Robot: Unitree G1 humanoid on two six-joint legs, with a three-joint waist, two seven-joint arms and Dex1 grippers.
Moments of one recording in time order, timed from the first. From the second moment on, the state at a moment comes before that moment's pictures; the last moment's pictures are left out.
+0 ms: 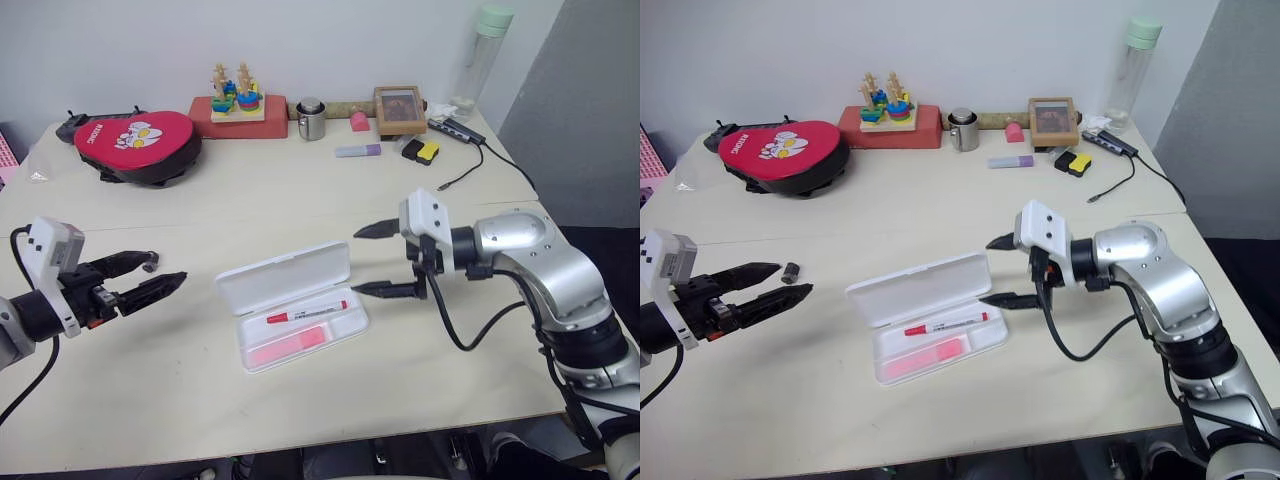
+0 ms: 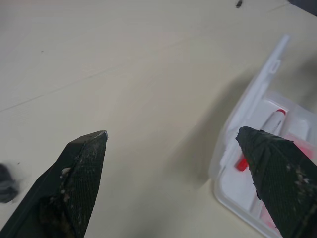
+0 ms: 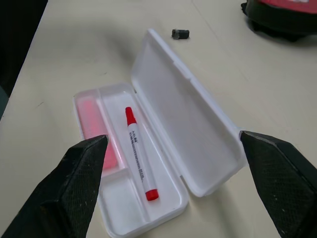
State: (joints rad) left arm 0.04 0.92 0.65 -0.22 -0.68 0.81 -0.90; right arm -0.72 -0.60 0.23 -0.27 0.33 0.64 1.10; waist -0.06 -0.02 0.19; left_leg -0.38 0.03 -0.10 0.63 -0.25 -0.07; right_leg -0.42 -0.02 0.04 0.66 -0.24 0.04
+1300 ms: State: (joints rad) left arm -0.31 0.70 0.40 0.26 -0.37 0.66 -0.45; right arm -0.69 -0.62 0.29 -0.34 0.30 0.64 1.07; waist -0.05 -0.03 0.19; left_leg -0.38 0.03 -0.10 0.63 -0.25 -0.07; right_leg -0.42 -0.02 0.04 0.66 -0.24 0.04
